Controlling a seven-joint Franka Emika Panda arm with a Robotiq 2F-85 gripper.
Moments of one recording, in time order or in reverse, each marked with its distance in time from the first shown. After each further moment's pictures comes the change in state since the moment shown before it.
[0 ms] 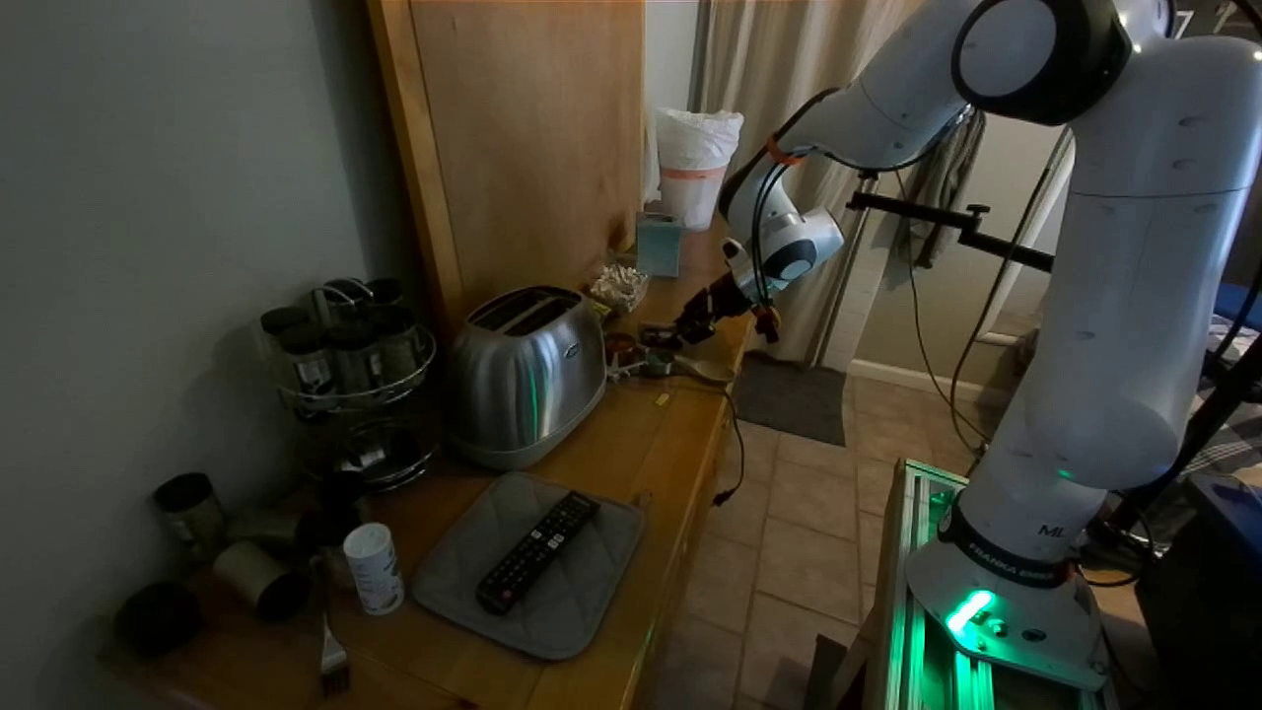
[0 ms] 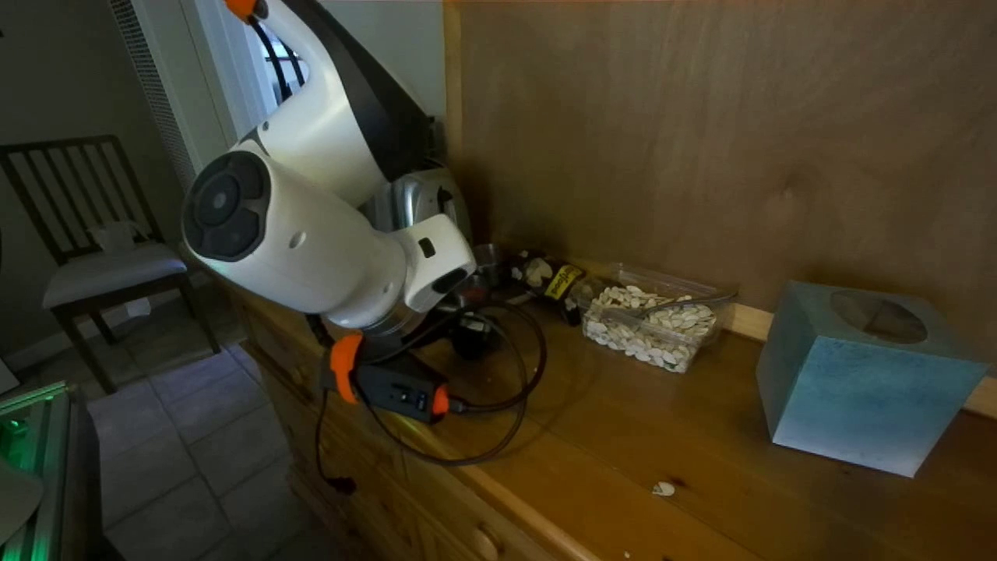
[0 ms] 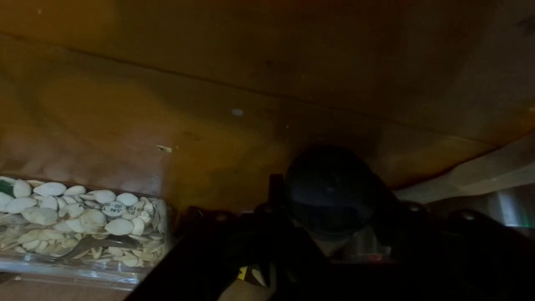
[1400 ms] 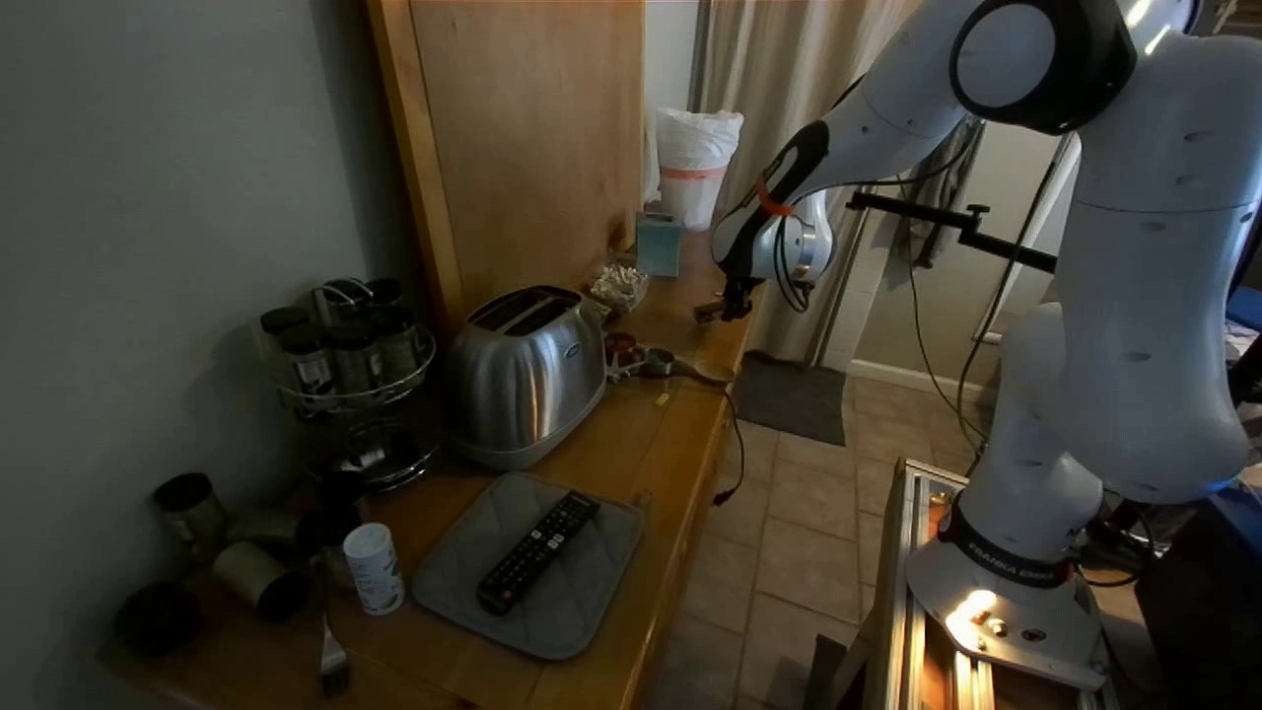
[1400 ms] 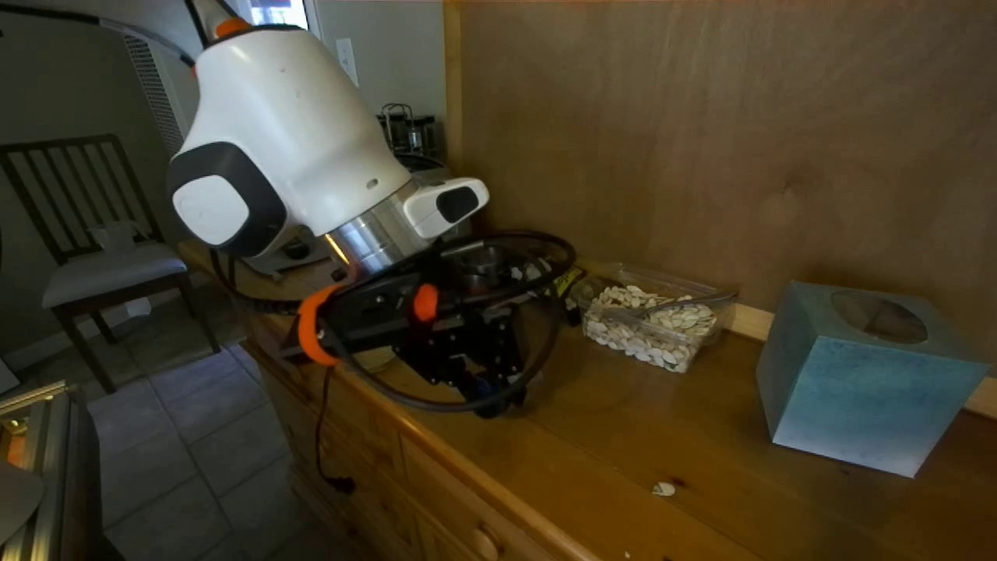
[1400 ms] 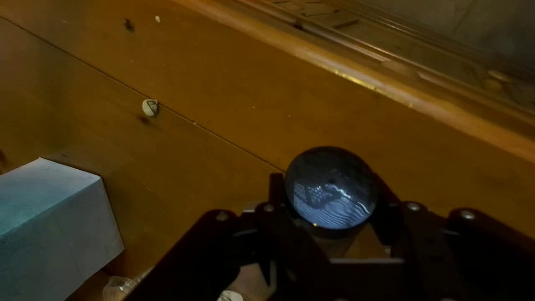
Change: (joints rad) arm 0.497 0.009 -0.531 -0.105 -1.126 0.480 0.880
